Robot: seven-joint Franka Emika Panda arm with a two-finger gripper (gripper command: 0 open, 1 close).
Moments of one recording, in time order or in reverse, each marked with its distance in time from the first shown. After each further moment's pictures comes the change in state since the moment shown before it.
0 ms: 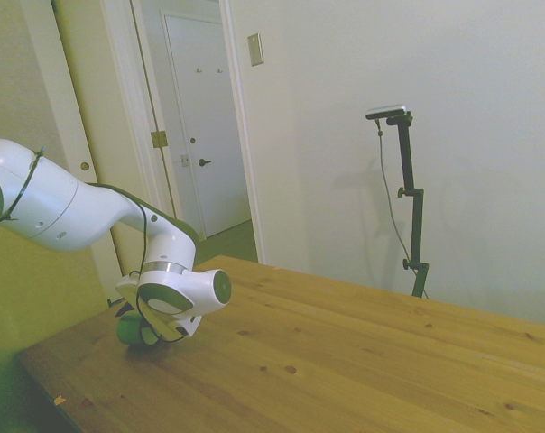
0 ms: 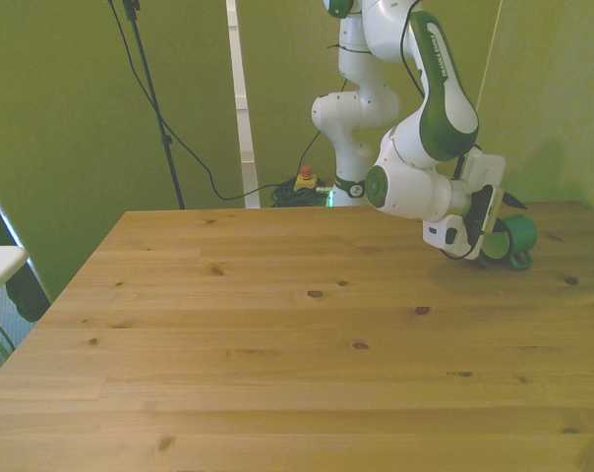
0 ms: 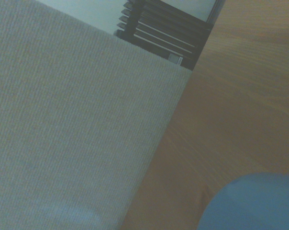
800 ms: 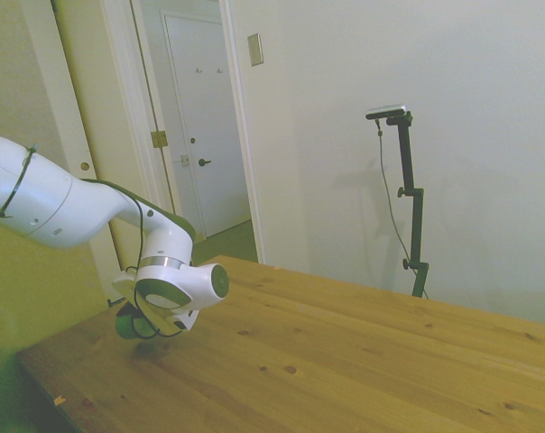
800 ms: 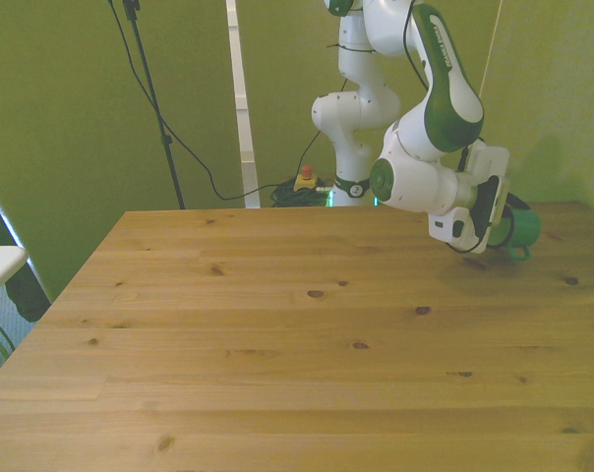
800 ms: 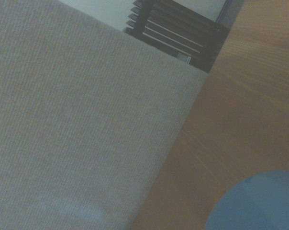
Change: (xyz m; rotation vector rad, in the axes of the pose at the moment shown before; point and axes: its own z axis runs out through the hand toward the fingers) arm -0.014 -0.027 0.002 -0.031 -0.003 -0.069
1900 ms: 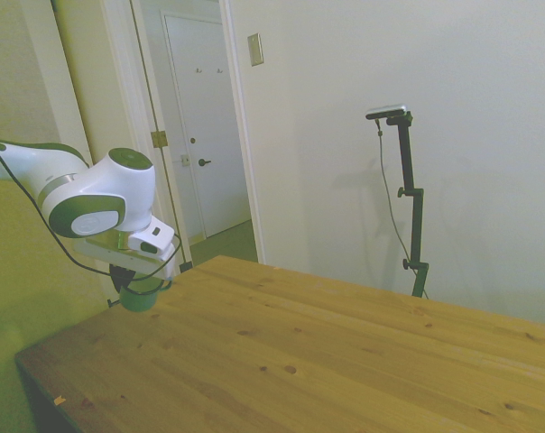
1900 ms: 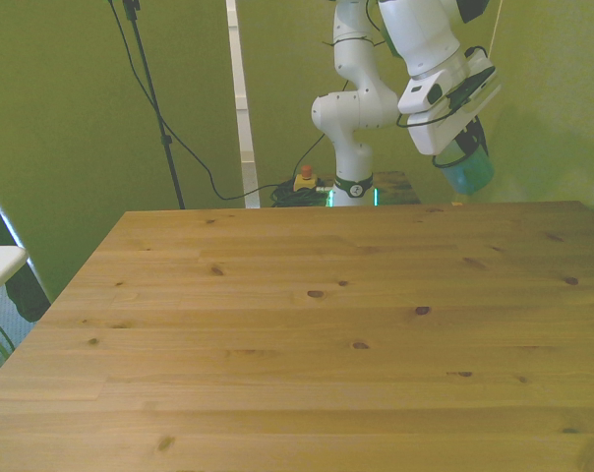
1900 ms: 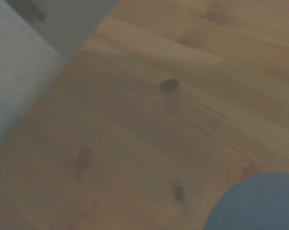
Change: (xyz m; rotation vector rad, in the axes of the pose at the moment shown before) arm -0.117 -0.103 -0.100 -0.583 0.496 -0.017
